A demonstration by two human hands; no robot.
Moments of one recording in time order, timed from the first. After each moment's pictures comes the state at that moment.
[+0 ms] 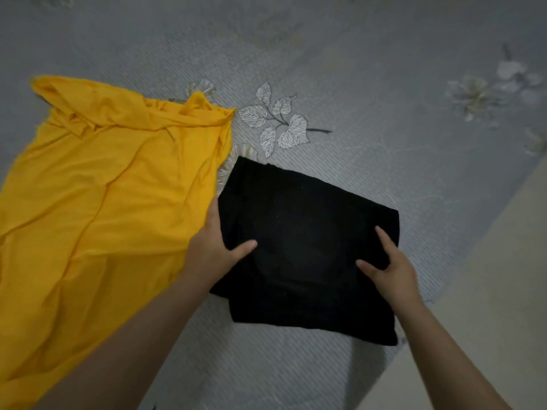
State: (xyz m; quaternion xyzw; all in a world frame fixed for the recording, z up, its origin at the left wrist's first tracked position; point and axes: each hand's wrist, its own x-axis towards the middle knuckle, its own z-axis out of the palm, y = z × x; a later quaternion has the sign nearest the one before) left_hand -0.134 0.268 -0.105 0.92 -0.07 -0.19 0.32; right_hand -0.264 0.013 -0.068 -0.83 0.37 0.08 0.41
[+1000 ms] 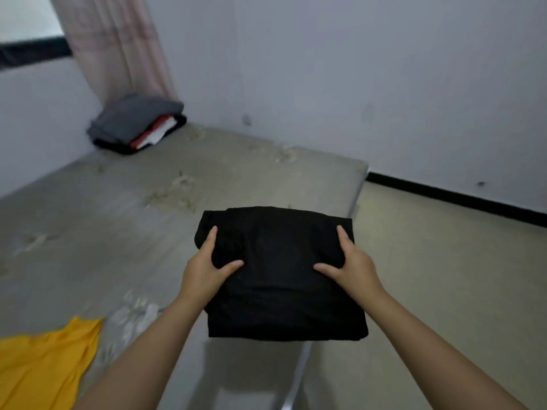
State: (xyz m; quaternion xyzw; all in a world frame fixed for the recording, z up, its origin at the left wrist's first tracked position) left_hand -0.168 -0.096 0.179 0.88 -0.23 -0.09 0.41; right_hand -0.325 -0.301 0.183 -0.88 0.31 -0.11 0.35
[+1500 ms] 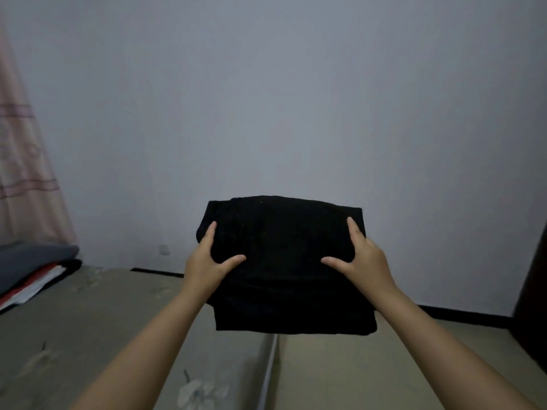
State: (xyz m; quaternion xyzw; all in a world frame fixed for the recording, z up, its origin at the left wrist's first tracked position) left_hand -0.184 -0.456 0.396 0.73 -0.43 0.04 0.53; right_hand -0.411 -0.606 0.407 -0.85 0.34 -0.39 0.15
